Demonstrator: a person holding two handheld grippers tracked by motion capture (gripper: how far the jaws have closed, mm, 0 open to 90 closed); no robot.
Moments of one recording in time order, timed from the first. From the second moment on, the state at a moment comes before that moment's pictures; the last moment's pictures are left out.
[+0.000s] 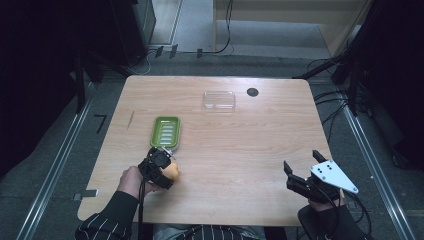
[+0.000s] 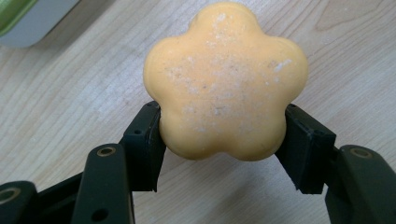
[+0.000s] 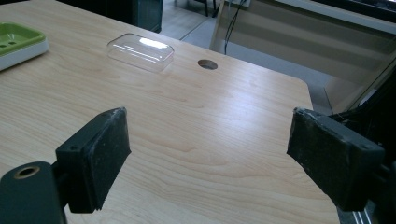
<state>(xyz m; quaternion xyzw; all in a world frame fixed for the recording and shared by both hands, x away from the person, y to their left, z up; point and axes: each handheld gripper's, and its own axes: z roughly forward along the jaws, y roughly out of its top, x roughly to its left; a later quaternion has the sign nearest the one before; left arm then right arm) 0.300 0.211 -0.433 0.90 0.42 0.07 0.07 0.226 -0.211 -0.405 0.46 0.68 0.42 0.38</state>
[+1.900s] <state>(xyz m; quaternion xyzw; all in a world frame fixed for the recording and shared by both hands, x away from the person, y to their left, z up) 0.352 0.217 -0.395 0.90 0.42 0.09 0.10 0.226 -0.210 -0.405 0.46 0.69 0.42 0.38</state>
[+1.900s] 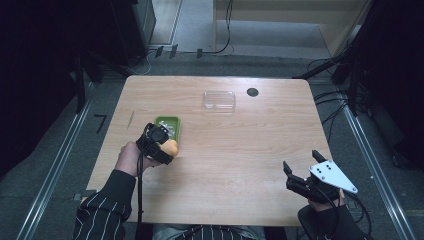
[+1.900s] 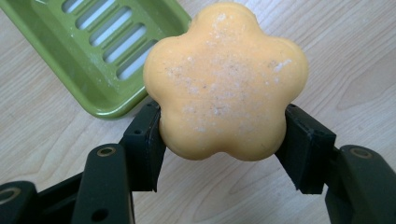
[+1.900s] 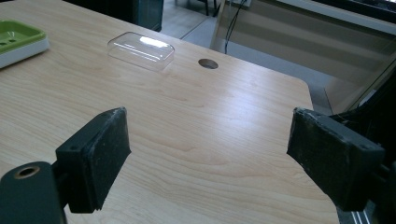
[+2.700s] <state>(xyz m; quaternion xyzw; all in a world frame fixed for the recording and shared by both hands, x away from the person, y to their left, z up) 0.382 0.218 -0.383 0.89 0.43 0.10 0.11 0.227 -0.209 -0.405 0.45 0.69 0.42 0.38</state>
